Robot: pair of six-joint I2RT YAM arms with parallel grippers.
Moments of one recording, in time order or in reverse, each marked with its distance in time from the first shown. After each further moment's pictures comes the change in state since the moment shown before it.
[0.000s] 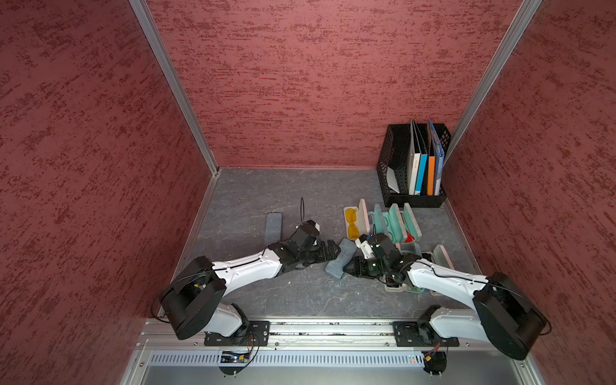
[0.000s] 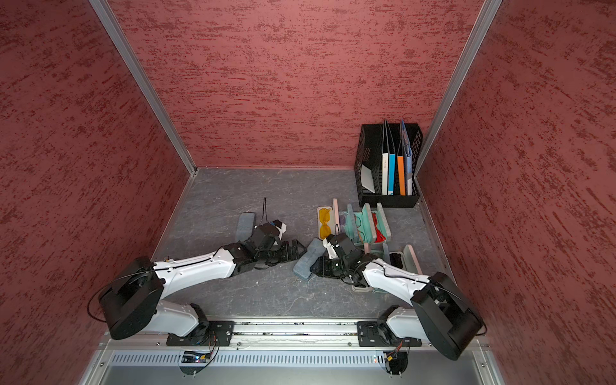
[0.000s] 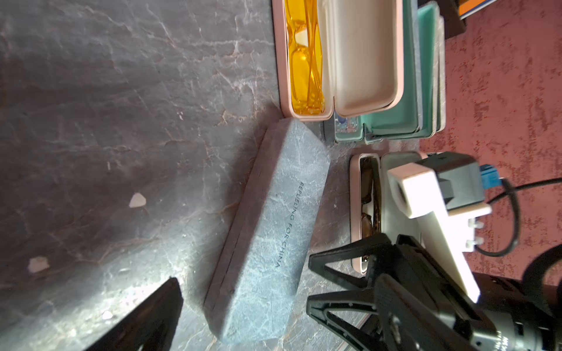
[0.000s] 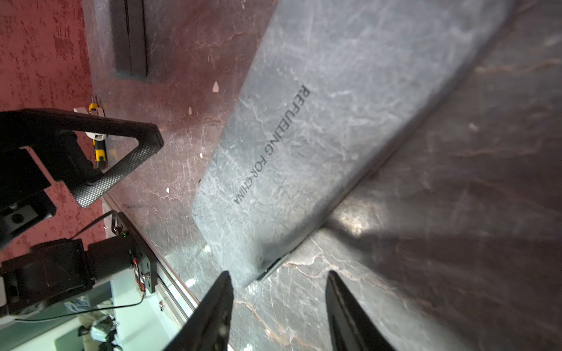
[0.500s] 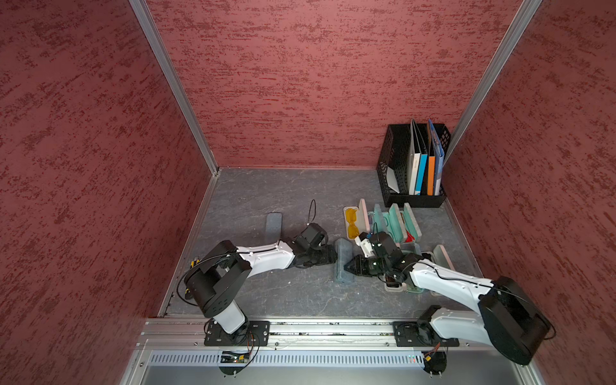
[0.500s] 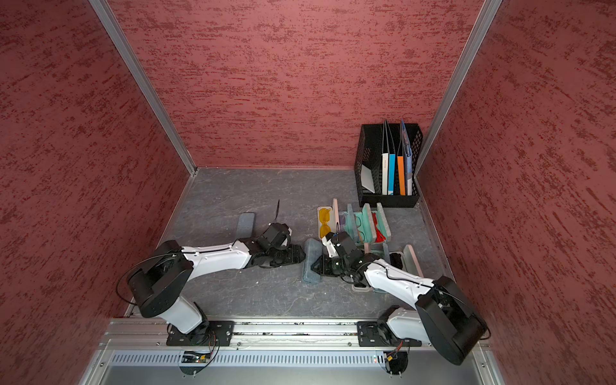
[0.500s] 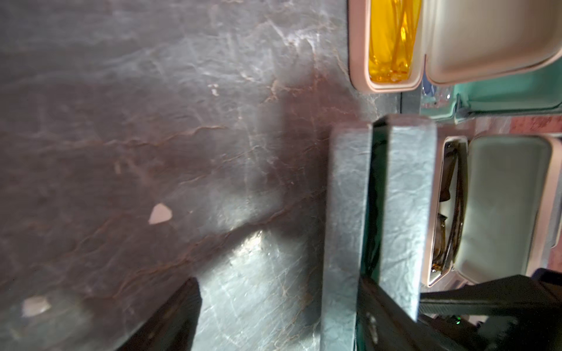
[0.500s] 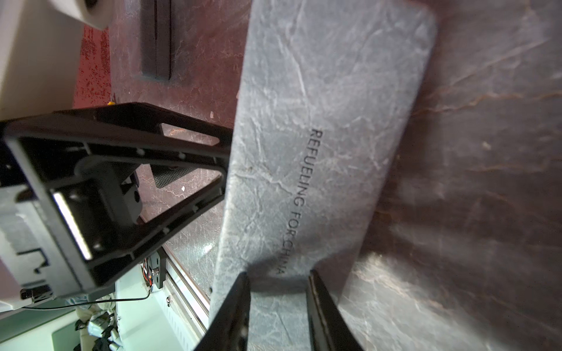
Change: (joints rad) left arm 0.021 0.174 0.062 -0.067 0.017 0.063; right arm -0.002 -0.012 0.009 0.012 -0.010 -0.016
